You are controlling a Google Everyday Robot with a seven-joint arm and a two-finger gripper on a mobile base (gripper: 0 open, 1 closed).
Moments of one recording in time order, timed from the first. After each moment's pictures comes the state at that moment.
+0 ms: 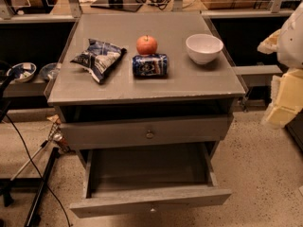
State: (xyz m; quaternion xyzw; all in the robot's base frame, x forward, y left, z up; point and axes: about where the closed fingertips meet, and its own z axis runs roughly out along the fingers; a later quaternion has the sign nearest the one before) arm 0.438 -0.217 0.976 -0.60 0.78 -0.03 0.16
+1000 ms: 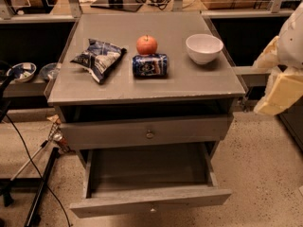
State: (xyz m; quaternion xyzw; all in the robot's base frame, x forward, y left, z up) arm 0.438 -0.217 0.976 -0.60 0.78 -0.03 0.16
